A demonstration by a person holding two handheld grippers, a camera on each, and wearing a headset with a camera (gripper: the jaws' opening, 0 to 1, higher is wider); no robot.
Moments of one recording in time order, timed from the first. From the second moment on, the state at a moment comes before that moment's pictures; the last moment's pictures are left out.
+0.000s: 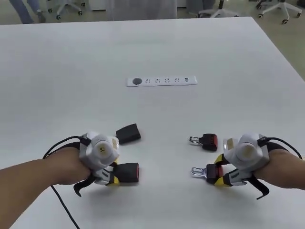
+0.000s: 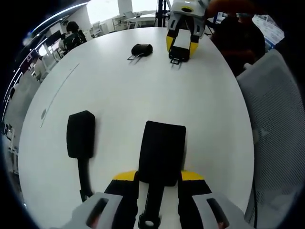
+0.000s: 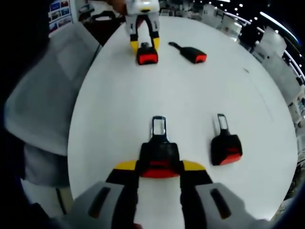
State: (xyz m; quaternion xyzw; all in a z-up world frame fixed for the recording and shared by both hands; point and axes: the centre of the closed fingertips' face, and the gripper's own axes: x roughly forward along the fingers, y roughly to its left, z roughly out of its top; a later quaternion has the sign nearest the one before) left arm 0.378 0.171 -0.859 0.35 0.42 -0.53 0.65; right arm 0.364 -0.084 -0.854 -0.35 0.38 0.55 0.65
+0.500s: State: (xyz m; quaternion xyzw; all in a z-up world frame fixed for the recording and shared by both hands) left arm 0.378 0.171 -0.859 0.36 0.43 -0.53 0.63; right arm 0.361 -0.009 -0.853 -0.33 0.35 0.57 0.67
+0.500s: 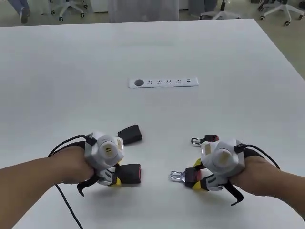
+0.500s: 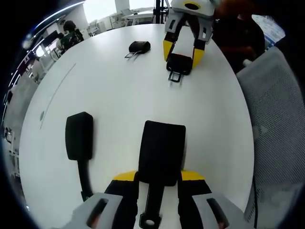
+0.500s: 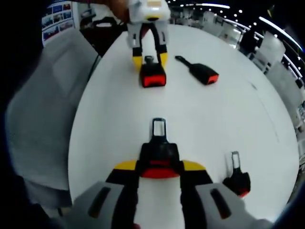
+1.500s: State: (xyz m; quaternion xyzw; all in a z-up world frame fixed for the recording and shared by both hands) left arm 0.377 0.170 -0.861 0.39 0.43 -0.54 0.61; right arm 0.368 0.074 -0.852 -0.35 0.32 0.58 0.66
